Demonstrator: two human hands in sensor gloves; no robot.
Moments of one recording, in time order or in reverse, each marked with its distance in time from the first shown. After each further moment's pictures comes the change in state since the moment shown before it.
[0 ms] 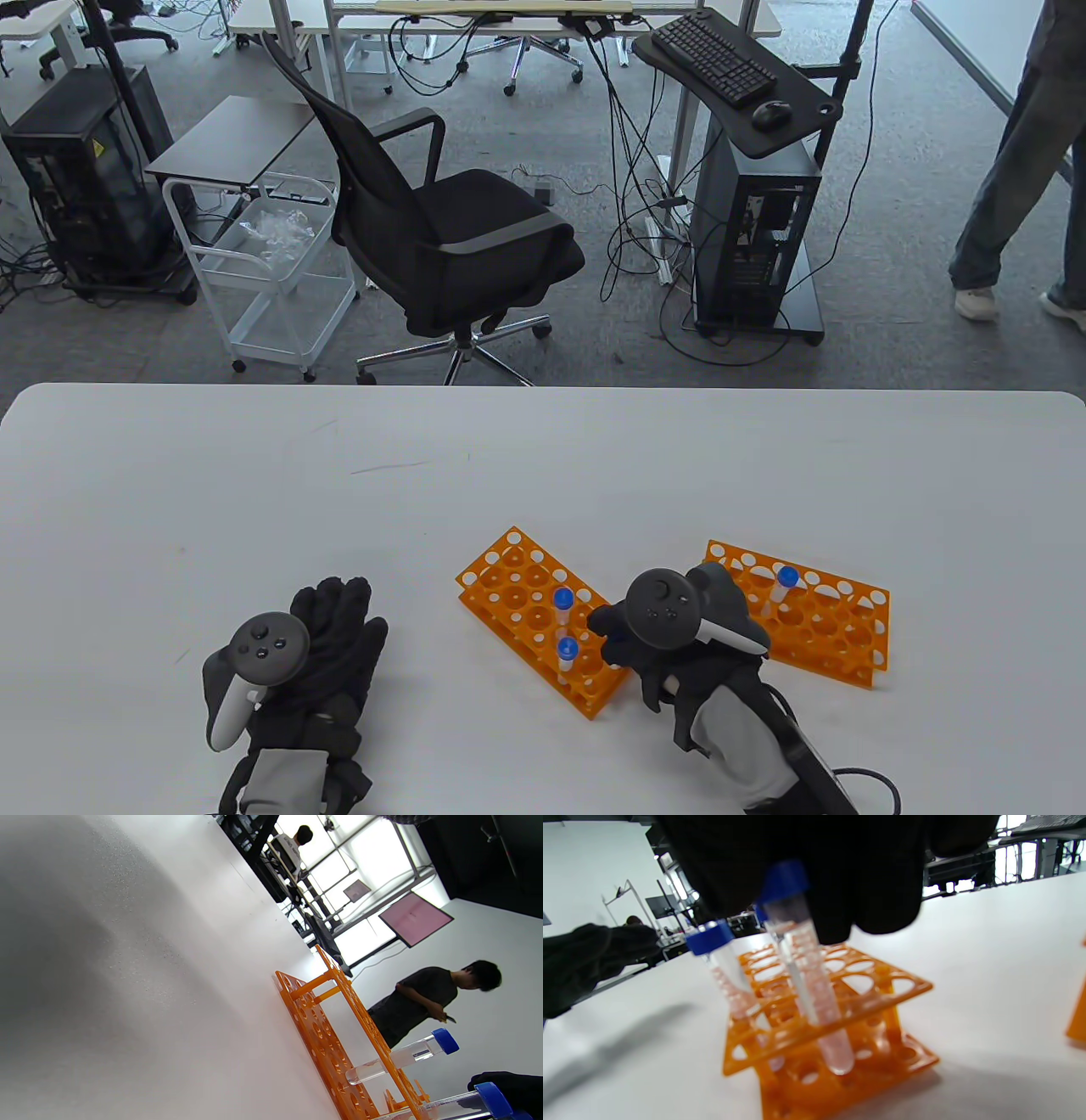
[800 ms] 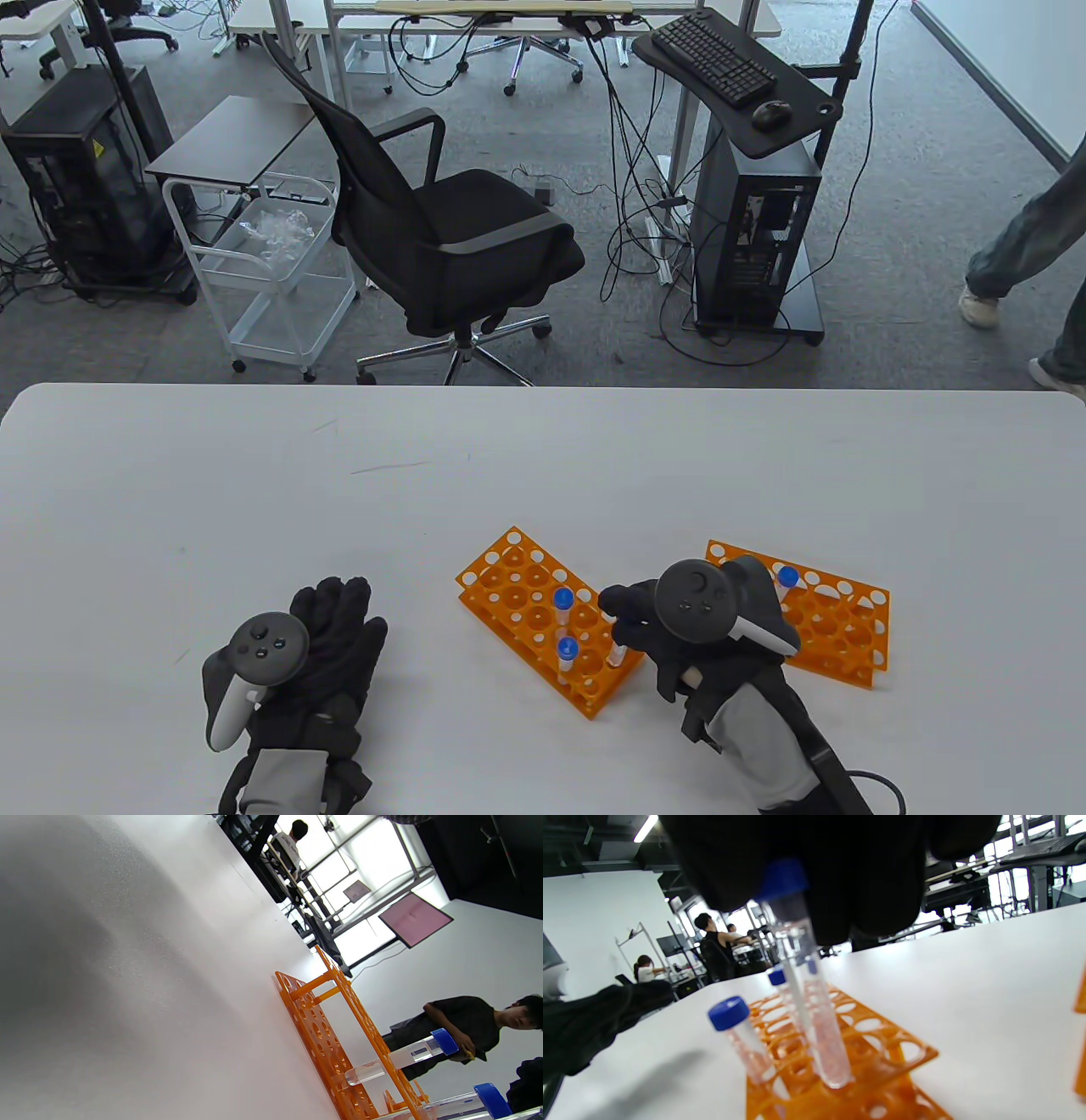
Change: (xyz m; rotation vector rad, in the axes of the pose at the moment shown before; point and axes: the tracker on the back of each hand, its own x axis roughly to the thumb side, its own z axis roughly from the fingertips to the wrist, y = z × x) left_hand 0.000 0.000 0.000 0.001 0.000 0.000; right_hand -0.003 -0.029 0.016 -0.122 -0.010 -0.061
